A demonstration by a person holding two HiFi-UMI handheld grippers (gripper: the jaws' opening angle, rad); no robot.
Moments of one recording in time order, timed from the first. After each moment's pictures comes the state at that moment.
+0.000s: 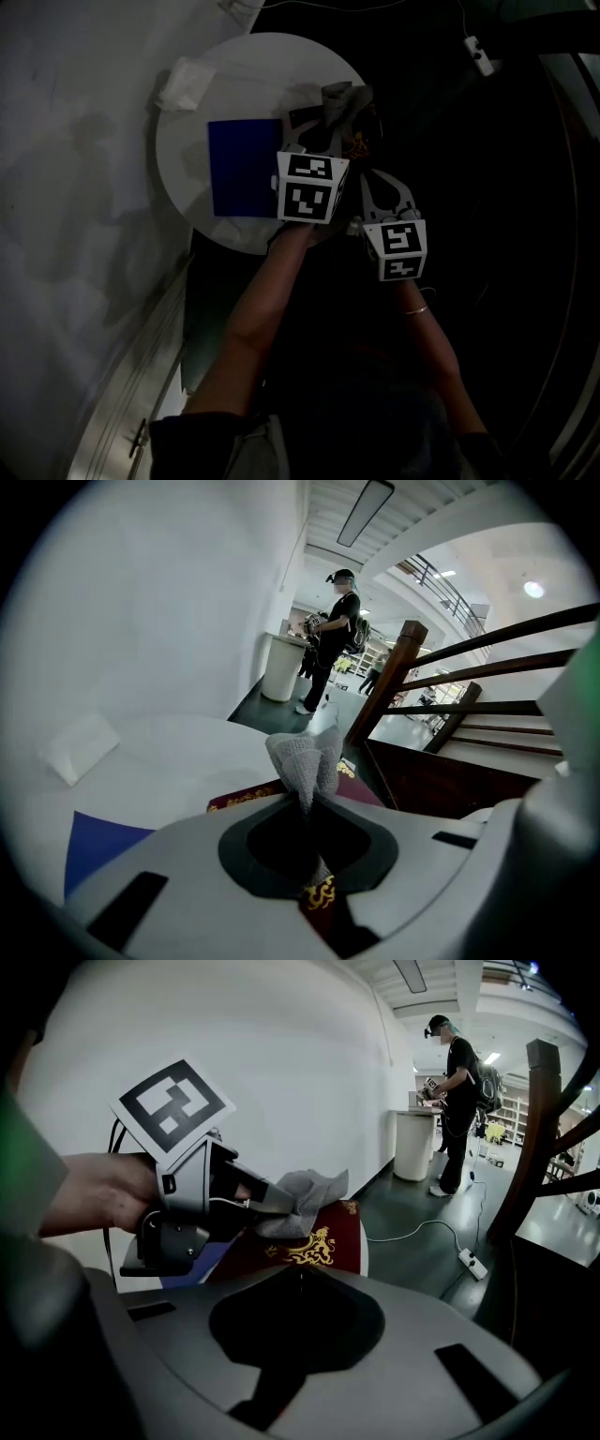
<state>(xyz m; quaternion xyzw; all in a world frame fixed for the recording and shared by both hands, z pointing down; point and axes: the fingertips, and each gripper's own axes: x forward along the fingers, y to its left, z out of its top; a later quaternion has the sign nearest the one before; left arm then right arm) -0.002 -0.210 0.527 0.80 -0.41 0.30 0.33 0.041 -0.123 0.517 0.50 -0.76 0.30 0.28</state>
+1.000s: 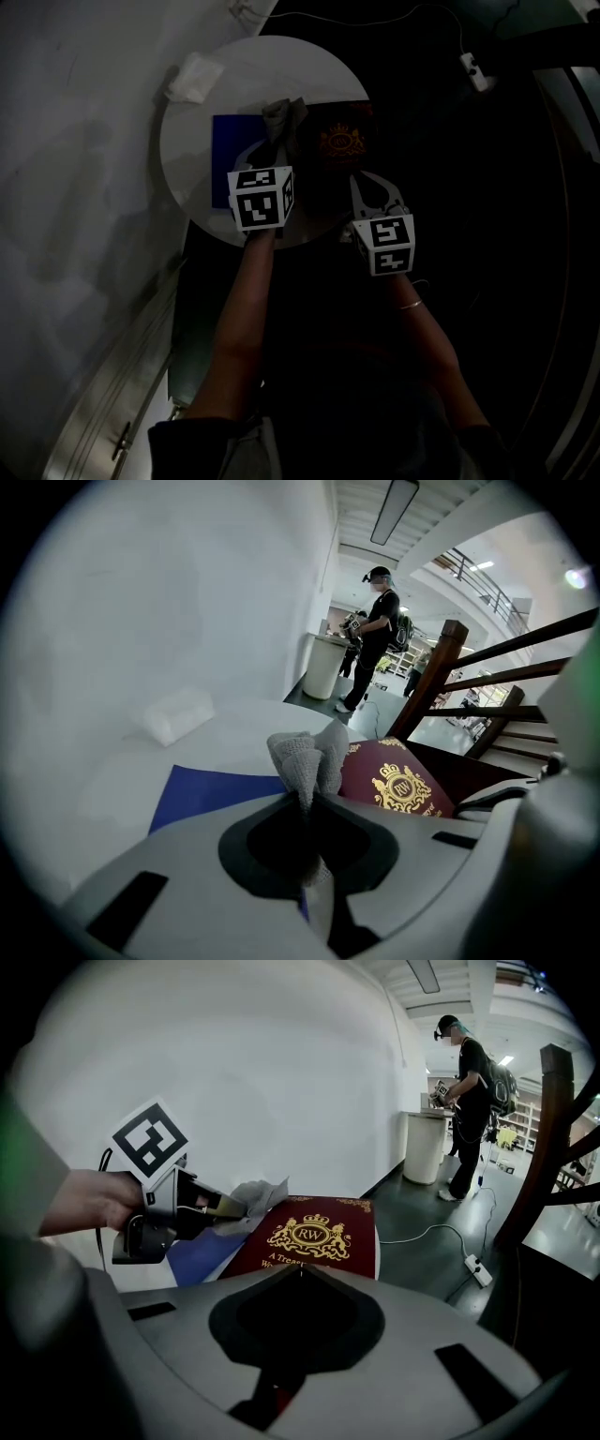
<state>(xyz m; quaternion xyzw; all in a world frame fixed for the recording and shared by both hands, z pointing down) -0.110 -0.179 0.536 0.73 -0.51 0.31 0.34 0.027 -0.110 0.513 0.47 -0.78 0.29 0.29</state>
